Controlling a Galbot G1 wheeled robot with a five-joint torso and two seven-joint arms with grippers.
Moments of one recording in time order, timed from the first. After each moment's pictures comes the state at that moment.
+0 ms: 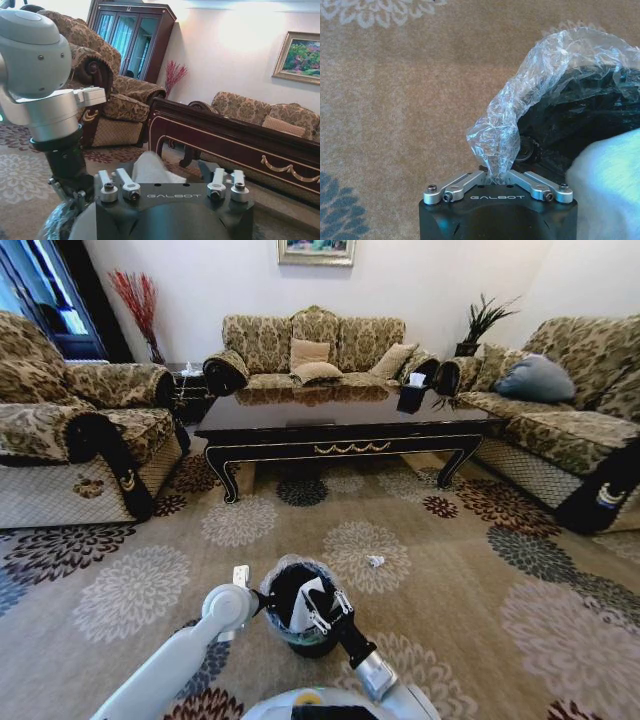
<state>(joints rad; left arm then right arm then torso) 1.03 -0.95 0.01 -2.02 -1.58 0.74 -1.02 -1.69 1.21 0.14 2.11 -0.25 0.22 -0.02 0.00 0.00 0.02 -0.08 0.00</state>
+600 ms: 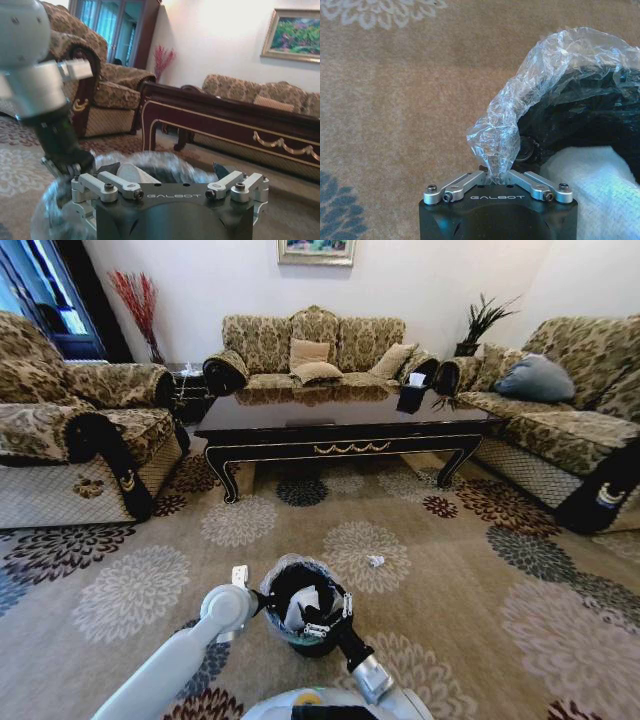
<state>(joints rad) 1.05 -0.94 -0.03 -2.05 -1.59 0.74 -1.01 -1.69 1.23 0.14 2.05 -0.20 0.20 0.02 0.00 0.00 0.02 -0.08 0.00</state>
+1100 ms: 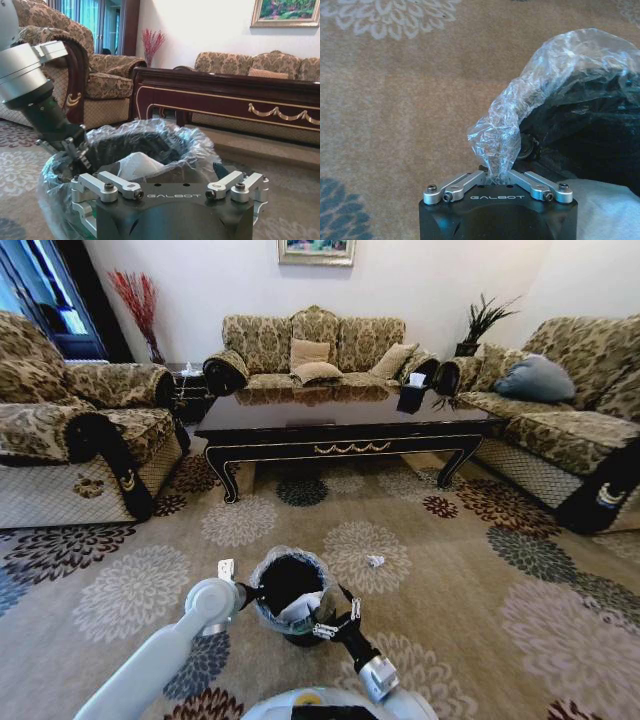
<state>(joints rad) 1.06 -0.92 -0.09 -2.05 -1.62 0.74 -0.98 -1.71 1.20 0.15 2.05 -0.06 0.15 0.02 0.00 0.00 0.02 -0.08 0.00</state>
